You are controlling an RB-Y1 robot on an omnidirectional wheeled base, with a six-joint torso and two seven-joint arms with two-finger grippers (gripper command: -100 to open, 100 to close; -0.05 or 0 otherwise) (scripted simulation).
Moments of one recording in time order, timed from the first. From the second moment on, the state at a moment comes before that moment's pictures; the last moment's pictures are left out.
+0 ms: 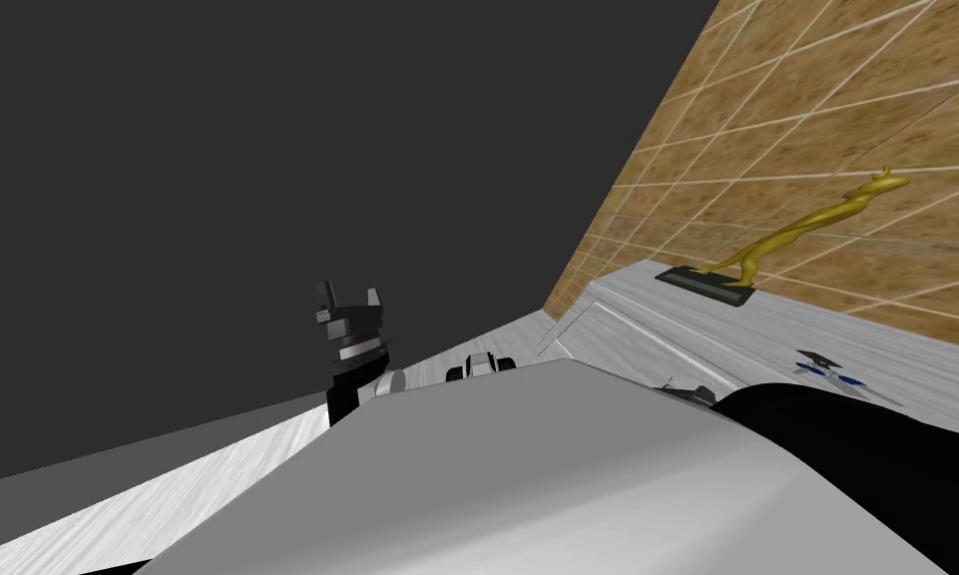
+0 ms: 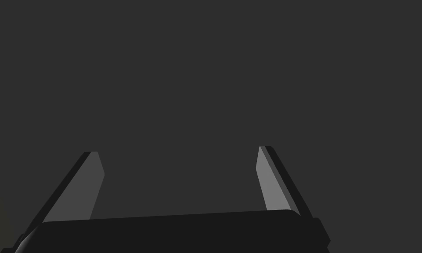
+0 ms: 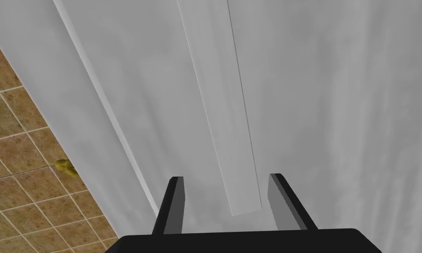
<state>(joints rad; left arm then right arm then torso) 0.54 -0.02 0.03 -2.31 0.03 -0.46 0.16 0.96 -0.42 -0.01 -1.76 1.39 1.07 0.60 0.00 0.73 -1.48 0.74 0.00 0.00</state>
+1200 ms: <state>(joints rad) 0.54 -0.02 0.03 -2.31 0.03 -0.46 0.16 1.07 -0.41 0.29 -1.86 1.73 1.17 0.51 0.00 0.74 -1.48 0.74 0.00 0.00</state>
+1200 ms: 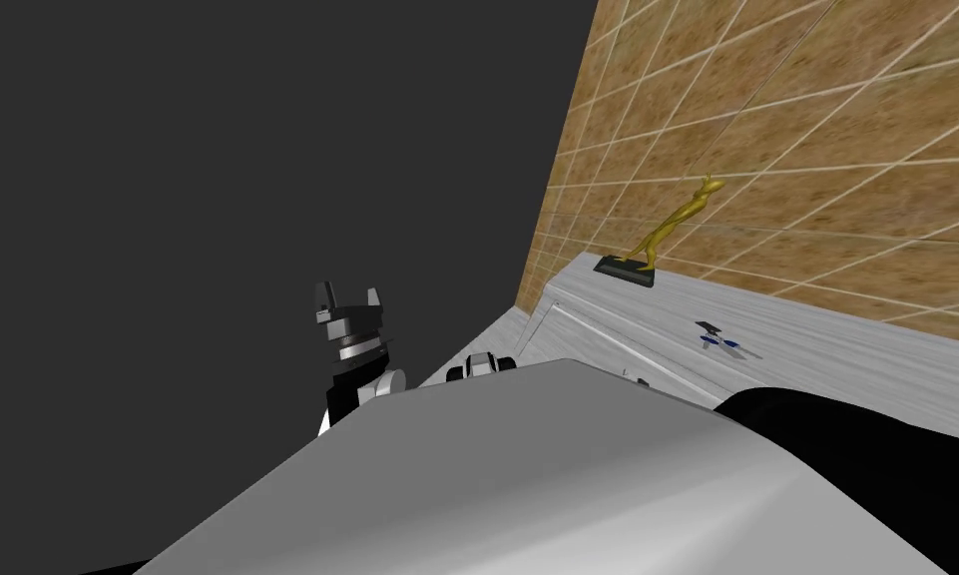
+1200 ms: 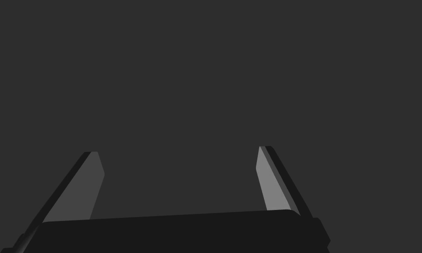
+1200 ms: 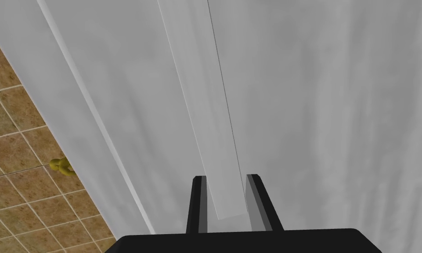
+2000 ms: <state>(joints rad) 0.54 -0.02 0.03 -2.31 0.03 -0.46 0.16 1.13 -0.45 0.36 -1.86 1.82 1.20 0.44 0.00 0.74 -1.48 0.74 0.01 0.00</state>
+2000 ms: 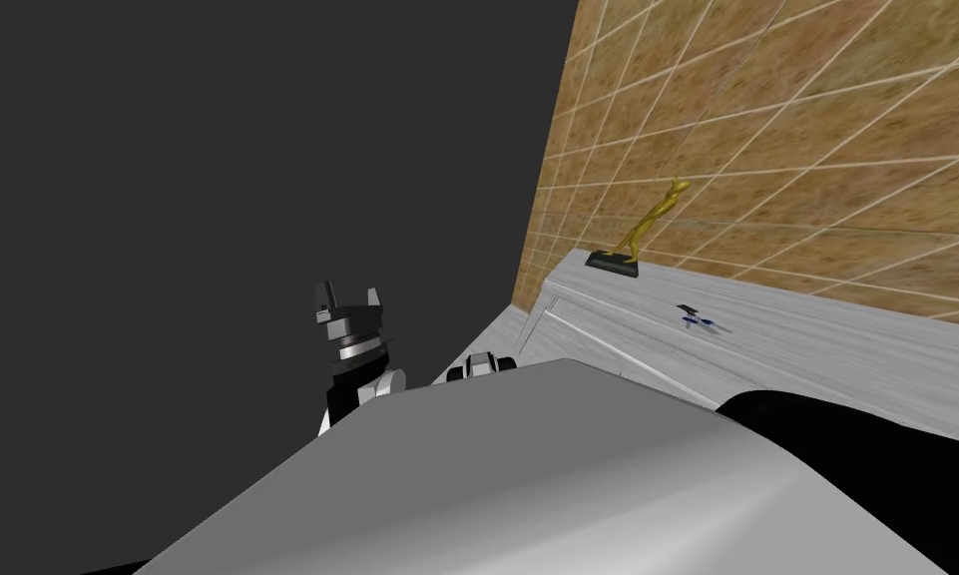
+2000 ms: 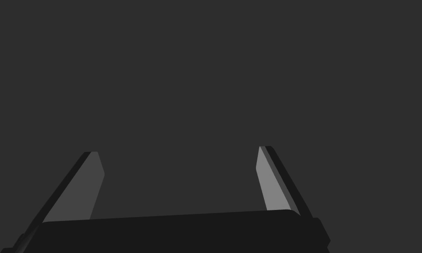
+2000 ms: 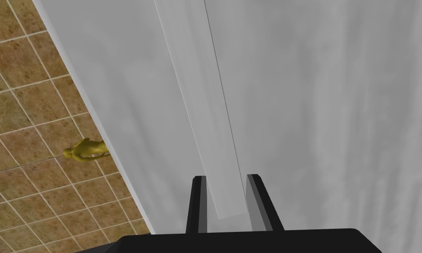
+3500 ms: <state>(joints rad) 0.54 -0.02 0.03 -2.31 0.03 -0.46 0.16 1.09 -0.51 0.18 -1.89 1.80 0.96 0.41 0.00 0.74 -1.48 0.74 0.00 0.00</state>
